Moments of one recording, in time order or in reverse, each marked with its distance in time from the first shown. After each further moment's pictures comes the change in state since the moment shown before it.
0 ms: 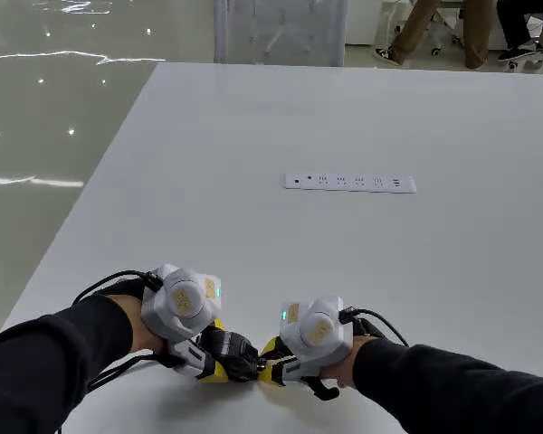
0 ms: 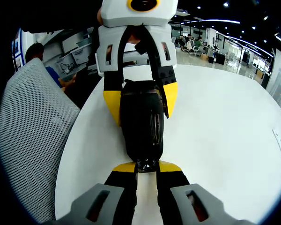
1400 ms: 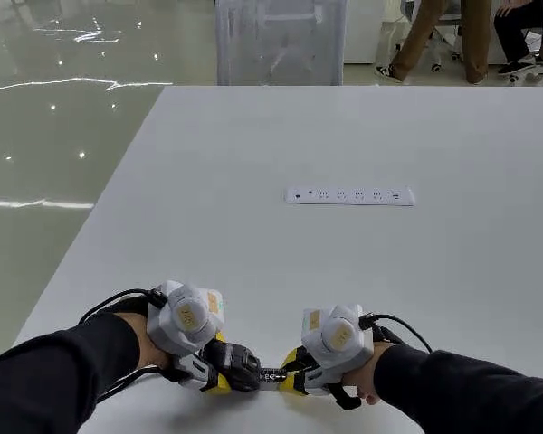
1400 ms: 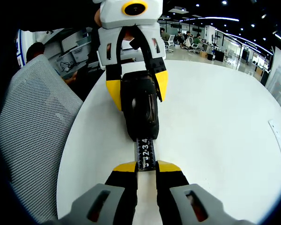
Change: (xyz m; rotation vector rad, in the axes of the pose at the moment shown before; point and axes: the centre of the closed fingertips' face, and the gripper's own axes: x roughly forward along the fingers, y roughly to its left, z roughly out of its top) left arm 0.000 -0.001 -0.002 -0.024 0.023 0.050; right arm -0.025 -0.001 -0.023 0.021 0.047 -0.011
